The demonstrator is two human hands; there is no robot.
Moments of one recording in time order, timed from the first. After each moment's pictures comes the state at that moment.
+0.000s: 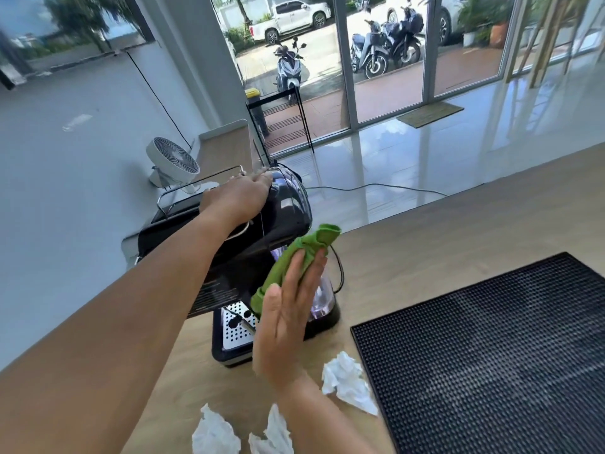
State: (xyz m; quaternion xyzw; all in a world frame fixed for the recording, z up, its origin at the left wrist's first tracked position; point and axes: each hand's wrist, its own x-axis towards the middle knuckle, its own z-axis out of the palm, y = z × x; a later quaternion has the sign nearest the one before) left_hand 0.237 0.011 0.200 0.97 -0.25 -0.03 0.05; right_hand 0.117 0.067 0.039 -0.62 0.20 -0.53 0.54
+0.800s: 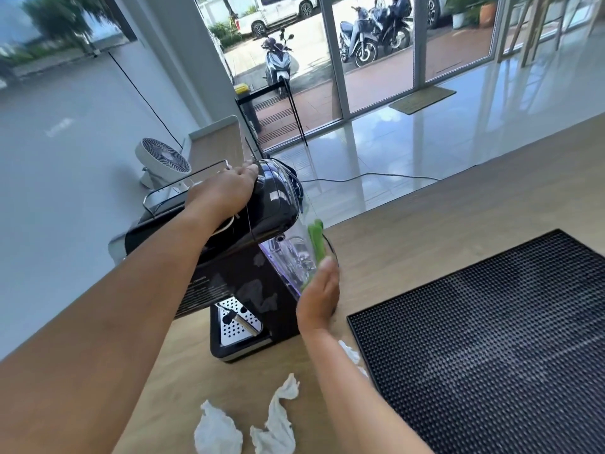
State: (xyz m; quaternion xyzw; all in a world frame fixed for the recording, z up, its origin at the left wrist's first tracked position) left_hand 0.242 0.008 0.194 0.96 -0.26 -0.03 0.07; right_hand 0.143 -0.002 -0.017 -0.46 0.37 -0.45 0.67
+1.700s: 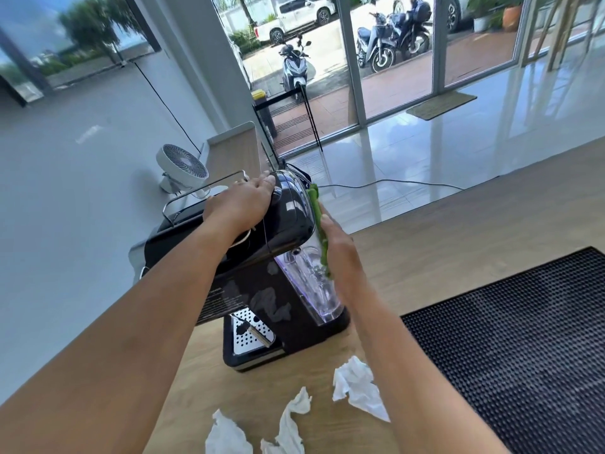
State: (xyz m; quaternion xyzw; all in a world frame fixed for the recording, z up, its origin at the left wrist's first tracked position) left_hand 0.239 0.009 0.195 0.96 -0.26 -0.03 0.05; right_hand 0.150 -0.074 0.046 -0.57 0.15 -0.26 0.76
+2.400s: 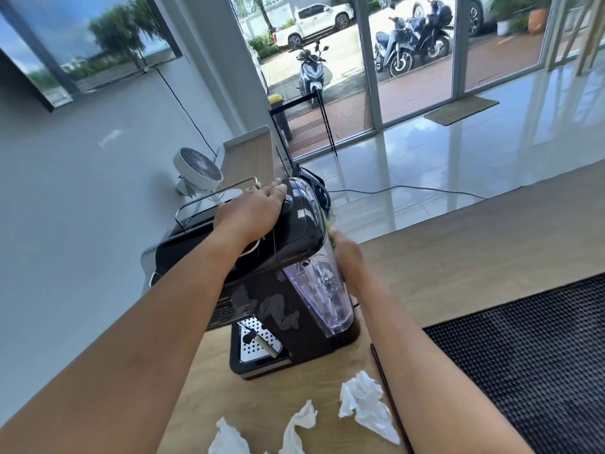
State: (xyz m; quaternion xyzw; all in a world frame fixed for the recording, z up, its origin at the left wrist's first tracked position) left_hand 0.245 0.010 0.193 0.97 -0.25 -0.02 0.04; right_hand 0.195 -0.107 0.013 -0.57 0.15 -0.12 0.80
